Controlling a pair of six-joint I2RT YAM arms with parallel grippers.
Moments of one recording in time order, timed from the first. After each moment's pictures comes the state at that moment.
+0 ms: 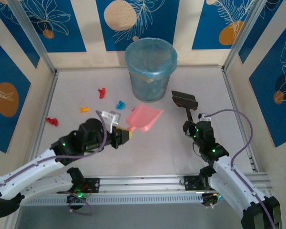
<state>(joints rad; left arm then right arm) -0.97 0.78 0.77 -0.47 0.05 -0.60 0.33 0.64 0.31 -0.20 0.15 0.62</state>
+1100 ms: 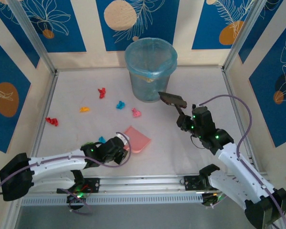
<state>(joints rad) -1.07 1.07 0.46 -0.34 -0.21 -0.39 0.46 0.81 0.72 -0.62 0.04 0.71</state>
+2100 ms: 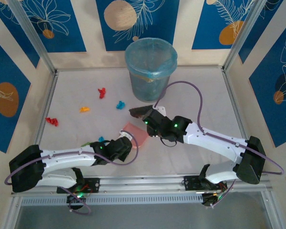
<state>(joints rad) -1.11 1.21 0.55 -0.37 -0.37 -0.44 1.00 1.33 1.10 -0.80 0.37 0.82</state>
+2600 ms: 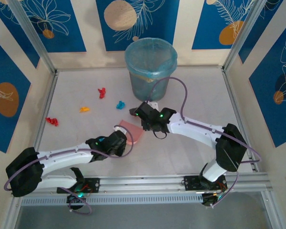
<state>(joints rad) -0.97 1.18 0.54 -0.38 -0.29 -0.47 0.93 1.58 1.21 -0.77 0.33 0.76</state>
